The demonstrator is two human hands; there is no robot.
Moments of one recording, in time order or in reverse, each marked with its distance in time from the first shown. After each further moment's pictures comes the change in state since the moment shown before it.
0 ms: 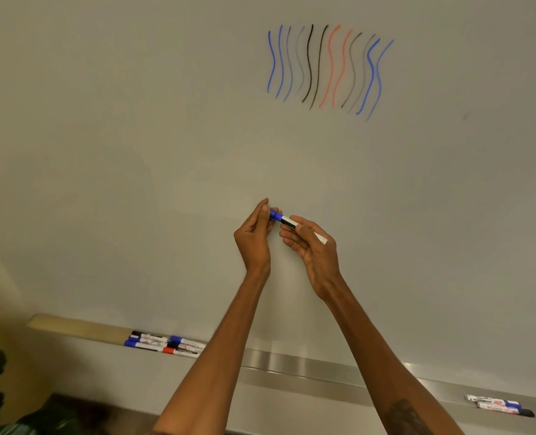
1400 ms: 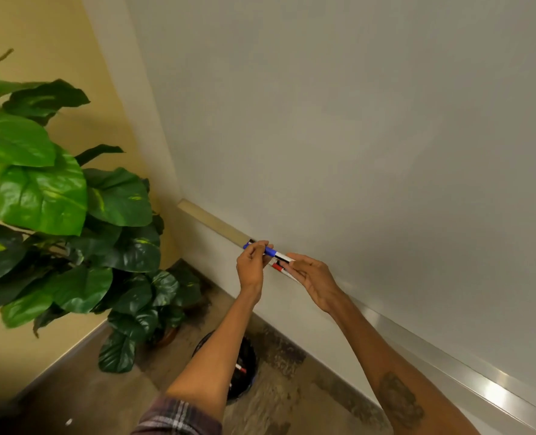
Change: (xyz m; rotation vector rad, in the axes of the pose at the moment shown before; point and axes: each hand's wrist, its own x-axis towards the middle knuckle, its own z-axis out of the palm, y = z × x) left_hand -0.049 -0.052 -0.355 0.323 0.520 -0.376; right_hand -0.078 0.277 0.117 -0.029 -0.271 0.836
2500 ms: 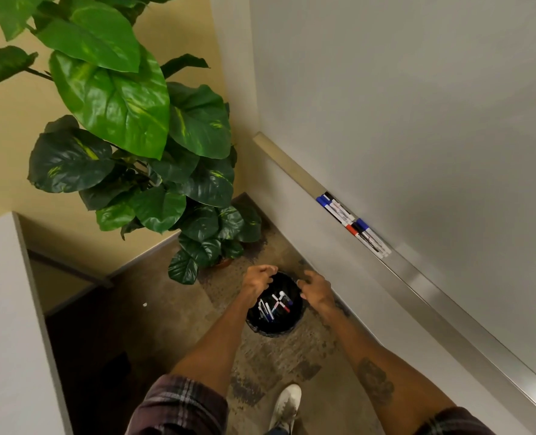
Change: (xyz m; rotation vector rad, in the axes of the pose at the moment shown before) left_hand 0.002 -0.103 -0.190 0.457 0.078 -0.522; right_hand 0.099 0.267 0.003 -0.979 0.000 0.297
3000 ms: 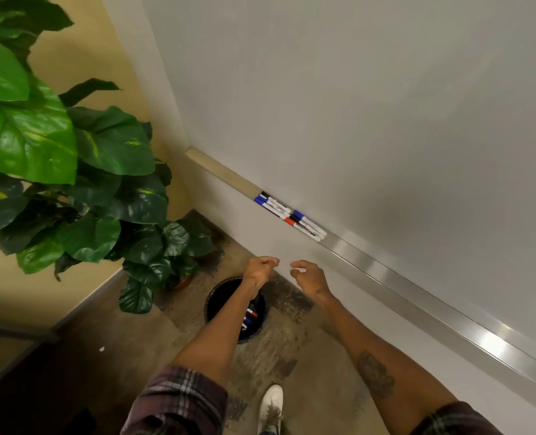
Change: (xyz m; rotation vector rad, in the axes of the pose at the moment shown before) left_hand -0.035 0.040 0.111 0.135 -0.247 0.133; right_hand -0.106 -0.015 -0.117 0.074 0.191 -0.069
